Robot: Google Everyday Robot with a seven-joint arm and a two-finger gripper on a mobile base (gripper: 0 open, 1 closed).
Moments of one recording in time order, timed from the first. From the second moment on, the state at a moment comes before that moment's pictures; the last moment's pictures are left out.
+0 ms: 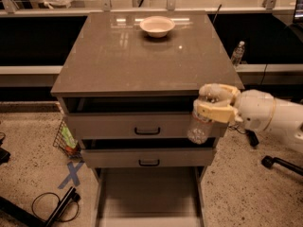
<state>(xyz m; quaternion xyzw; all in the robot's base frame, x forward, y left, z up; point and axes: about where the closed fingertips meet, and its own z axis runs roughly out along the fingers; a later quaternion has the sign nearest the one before) 0.507 -0.143 0.870 -0.39 0.59 0.37 0.60</state>
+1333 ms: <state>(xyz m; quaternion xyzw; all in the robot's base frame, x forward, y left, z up) 0.652 -0.122 1.012 -0.41 0.58 0.28 0.64</state>
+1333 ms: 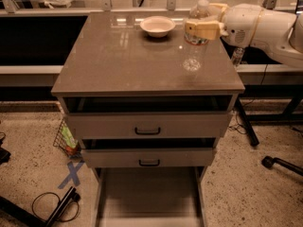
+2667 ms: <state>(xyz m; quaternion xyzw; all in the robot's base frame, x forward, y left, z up) 0.713 -0.142 0.979 -0.35 0.63 0.29 0.63</state>
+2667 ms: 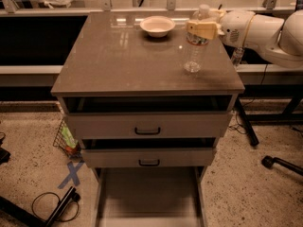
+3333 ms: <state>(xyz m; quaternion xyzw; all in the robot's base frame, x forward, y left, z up) 0.725 -0.152 0.950 -0.34 0.63 0.31 0.62</state>
